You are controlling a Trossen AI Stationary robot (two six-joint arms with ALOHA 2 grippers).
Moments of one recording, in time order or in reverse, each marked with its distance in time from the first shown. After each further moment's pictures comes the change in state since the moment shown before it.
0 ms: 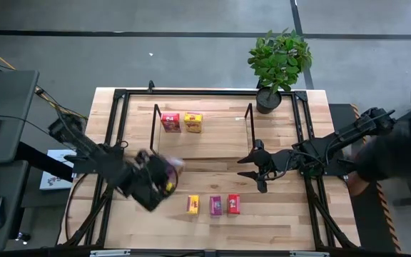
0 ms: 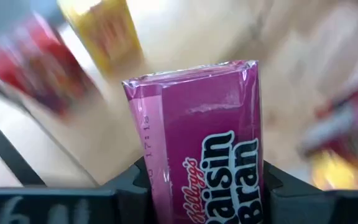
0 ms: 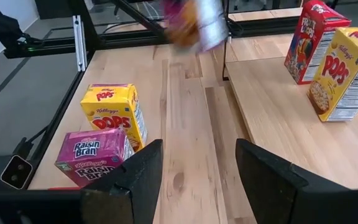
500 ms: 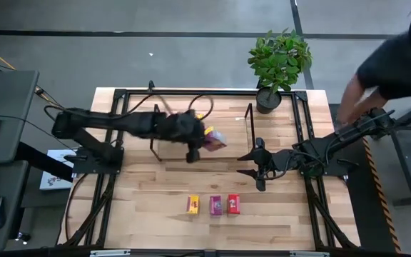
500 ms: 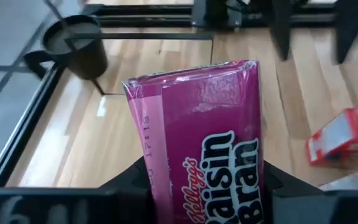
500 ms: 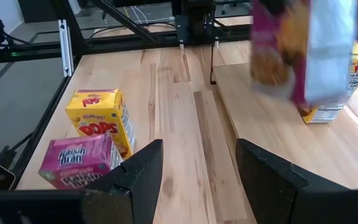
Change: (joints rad) left arm 0.609 0.053 0.004 0.710 0.645 1.213; right arm 0.000 0.000 0.000 0.008 0.048 0.000
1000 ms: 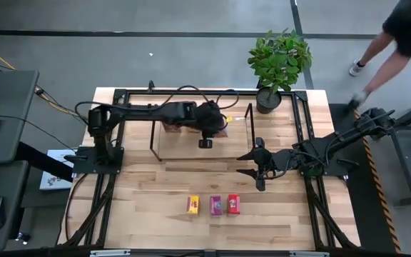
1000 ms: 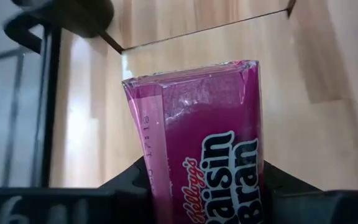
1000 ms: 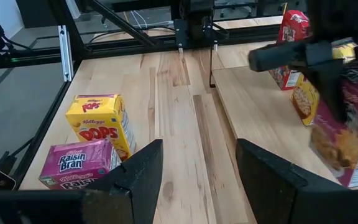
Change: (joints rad) left arm 0.168 0.343 0.194 -0.110 0.032 0.374; right arm 0.000 0.000 0.000 0.010 0.006 0.007
